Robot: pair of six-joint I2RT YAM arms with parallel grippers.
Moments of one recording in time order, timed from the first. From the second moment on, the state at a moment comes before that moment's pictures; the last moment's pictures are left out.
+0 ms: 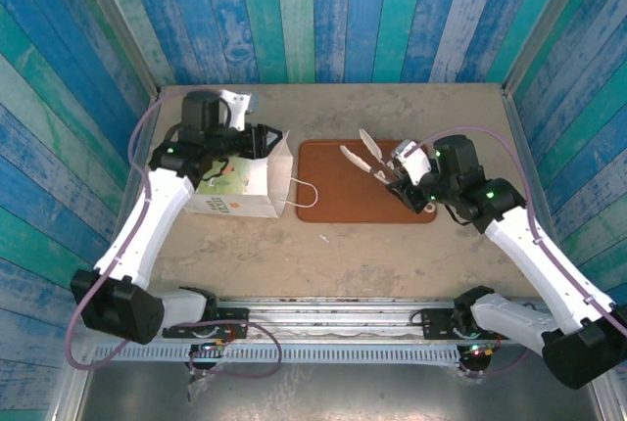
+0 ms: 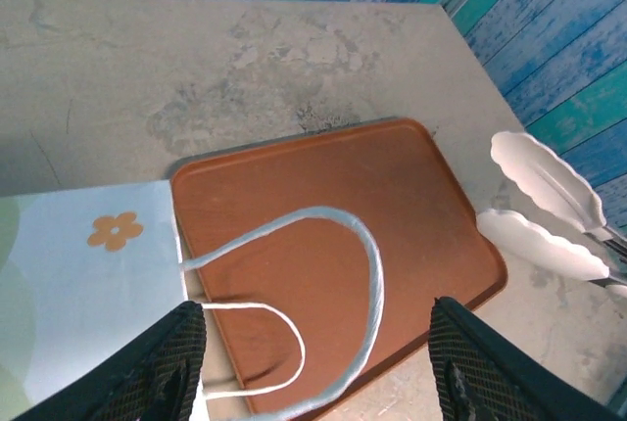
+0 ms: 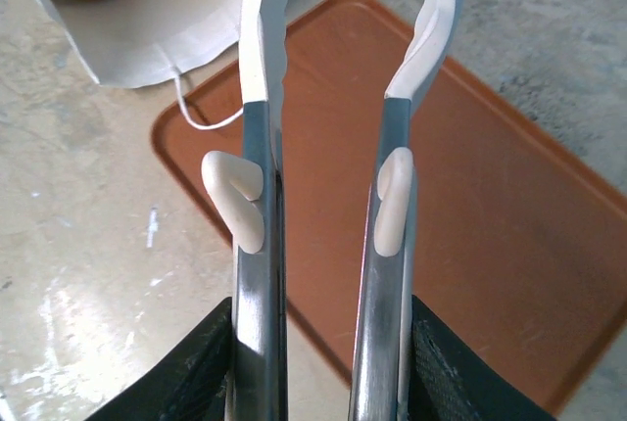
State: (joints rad) left arm -0.26 1.28 1.25 -0.58 0.44 -0.18; right arm 0.45 1.04 0.97 -0.68 -0.24 -0.28
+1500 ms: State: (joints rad) left arm -0.41 1.22 1.34 -0.78 -0.06 -0.21; right arm 0.92 1.26 0.74 -0.23 0.02 -0.33
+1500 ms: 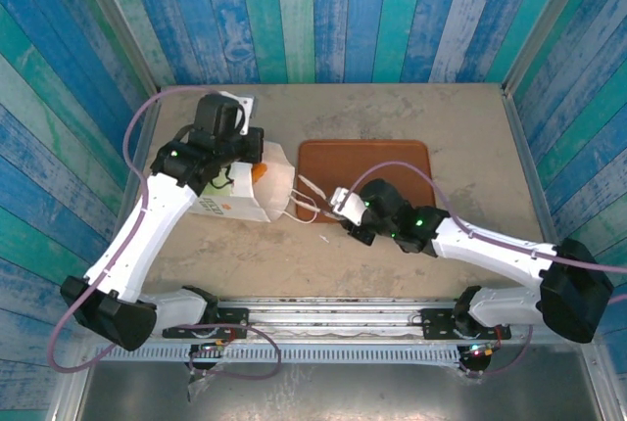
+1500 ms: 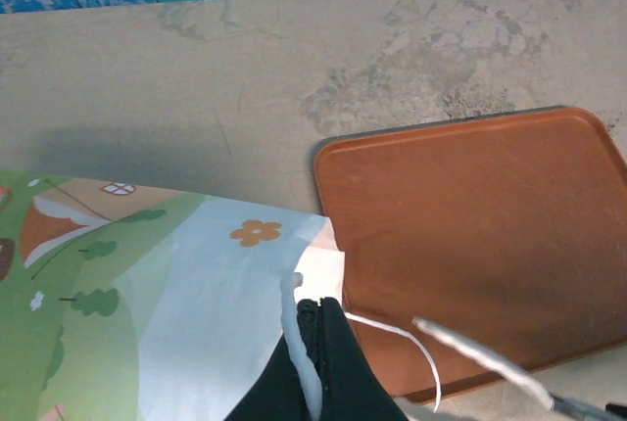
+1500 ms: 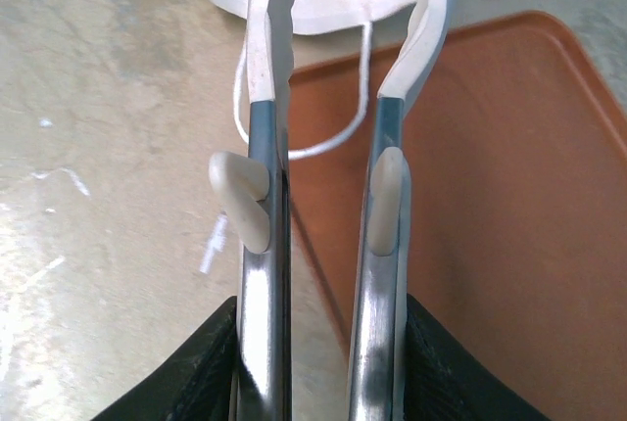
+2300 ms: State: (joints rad) left arm -0.41 1.17 1.25 -0.74 -0.14 -0.24; right arm 0.93 1.73 1.15 -0.26 -0.24 0.14
